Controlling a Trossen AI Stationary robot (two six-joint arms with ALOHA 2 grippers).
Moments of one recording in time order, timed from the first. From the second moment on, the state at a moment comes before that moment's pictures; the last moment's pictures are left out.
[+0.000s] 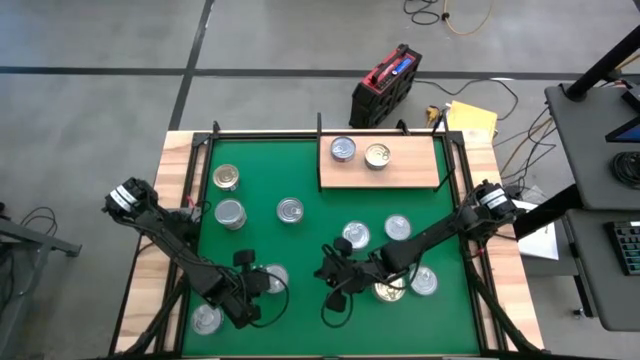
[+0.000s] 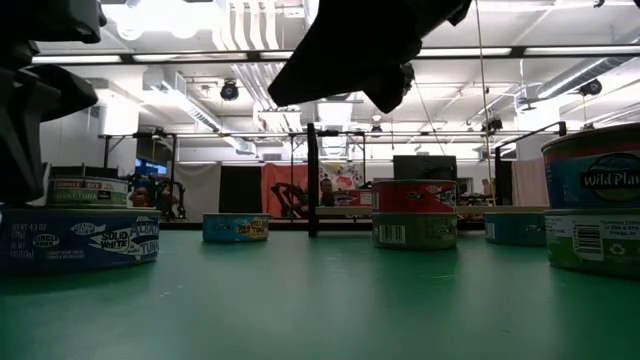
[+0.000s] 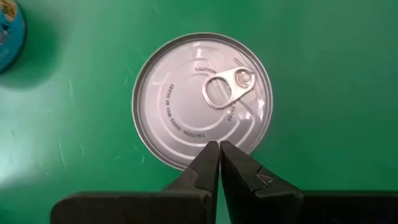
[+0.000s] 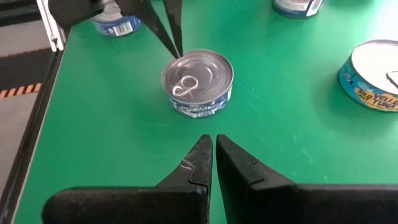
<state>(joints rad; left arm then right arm) -0.78 1.61 0.95 -0.67 -0.42 -0.87 0.42 1.90 1.26 -0.01 0.37 0.44</state>
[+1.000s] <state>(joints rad) -0.81 1.63 0.93 -0.64 -0.44 -0.92 0.40 1.95 1.26 0.15 0.37 0.44</state>
